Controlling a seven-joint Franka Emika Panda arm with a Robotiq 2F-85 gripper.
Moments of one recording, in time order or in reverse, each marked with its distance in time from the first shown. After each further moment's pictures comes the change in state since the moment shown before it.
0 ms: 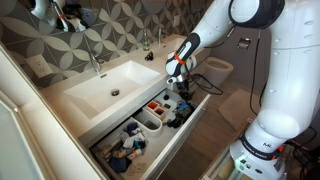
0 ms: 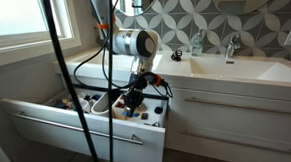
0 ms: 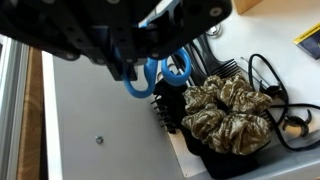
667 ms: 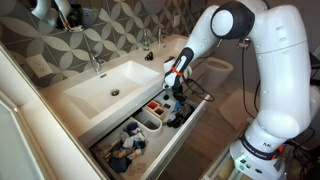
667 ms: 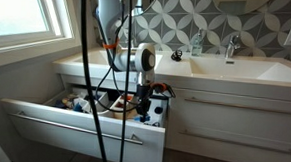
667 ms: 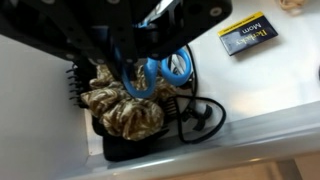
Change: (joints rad) arm 0.000 0.207 0.002 0.110 -0.174 0.283 -0.007
